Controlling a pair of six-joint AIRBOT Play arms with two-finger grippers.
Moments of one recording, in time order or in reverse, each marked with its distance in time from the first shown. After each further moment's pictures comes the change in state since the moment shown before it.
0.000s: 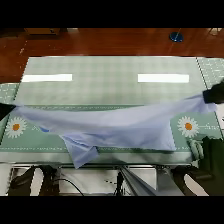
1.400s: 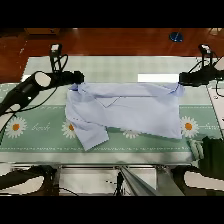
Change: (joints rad) left arm -0.666 -0.836 -0.046 0.038 1.144 0.097; right arm -0.238 -0.502 -0.006 0.295 -0.525 -0.019
